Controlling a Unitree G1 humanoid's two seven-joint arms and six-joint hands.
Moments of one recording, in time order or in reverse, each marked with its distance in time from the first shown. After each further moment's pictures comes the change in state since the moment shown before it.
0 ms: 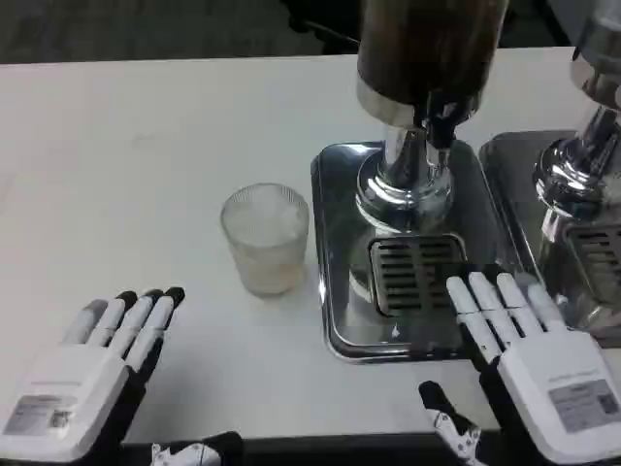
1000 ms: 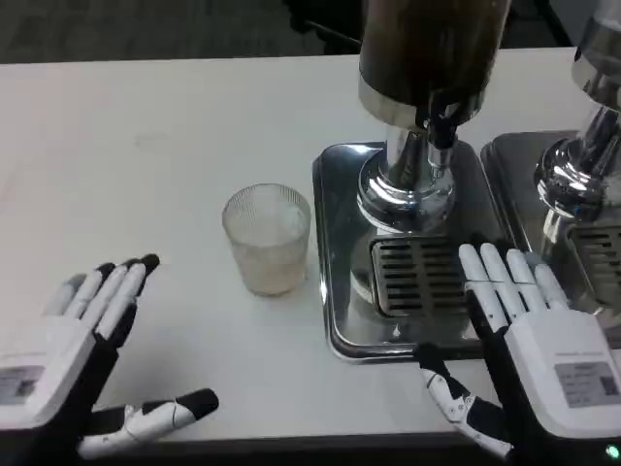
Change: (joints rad) left arm -0.131 0.035 0.039 0.201 -0.186 -0.156 0.050; right arm -0.045 0.095 0.000 0.009 0.082 0.018 -0.016
